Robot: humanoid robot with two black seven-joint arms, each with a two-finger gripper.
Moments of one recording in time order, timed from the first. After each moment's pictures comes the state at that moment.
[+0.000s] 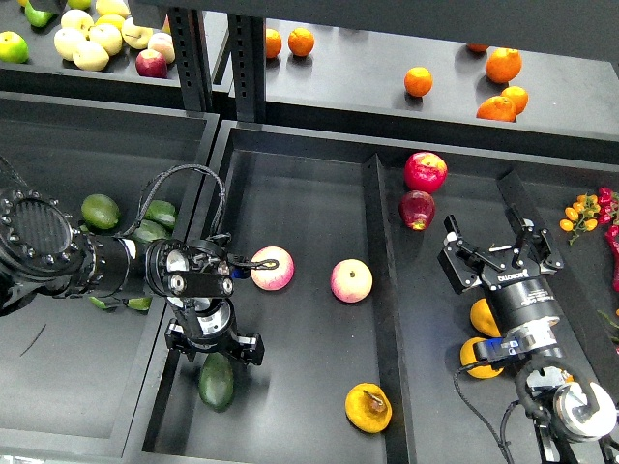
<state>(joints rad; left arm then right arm) -1.08 0.00 0.65 -0.72 0.33 -0.49 0.49 0.07 0.01 1.43 1.26 0.26 0.29 -0.27</state>
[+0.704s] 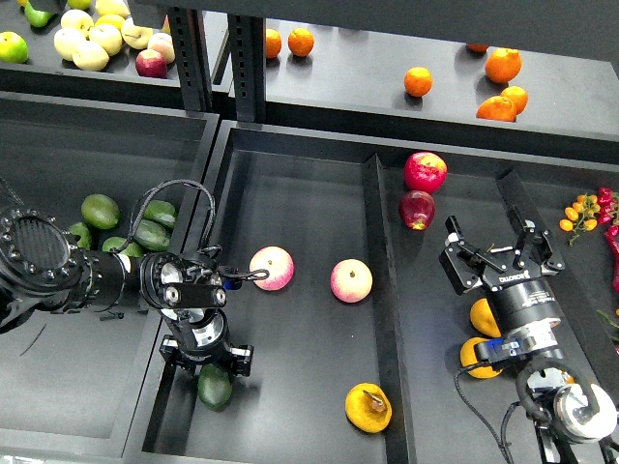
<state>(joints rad) -1.03 0.00 0.55 -0.65 0.30 -0.49 0.49 0.07 0.02 1.43 1.26 0.26 0.30 -0.27</state>
